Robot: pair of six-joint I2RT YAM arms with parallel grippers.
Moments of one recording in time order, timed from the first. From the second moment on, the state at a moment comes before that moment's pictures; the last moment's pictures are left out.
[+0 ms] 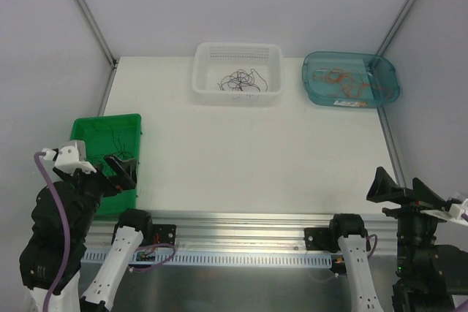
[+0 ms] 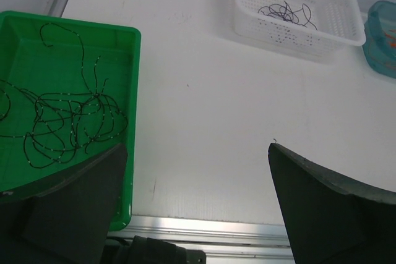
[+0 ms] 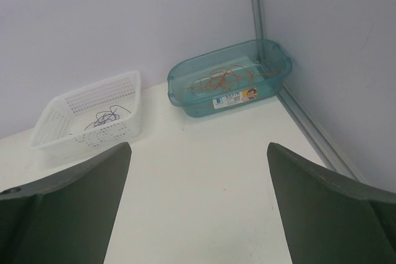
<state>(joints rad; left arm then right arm) -0.15 0.34 1.21 -1.15 -0.14 -0.30 0.02 0.14 1.21 -0.98 0.23 0.25</state>
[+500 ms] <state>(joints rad) -0.23 0.08 1.17 -1.17 -0.19 -0.33 0.06 0.01 1.15 -1.04 0.23 0.15</state>
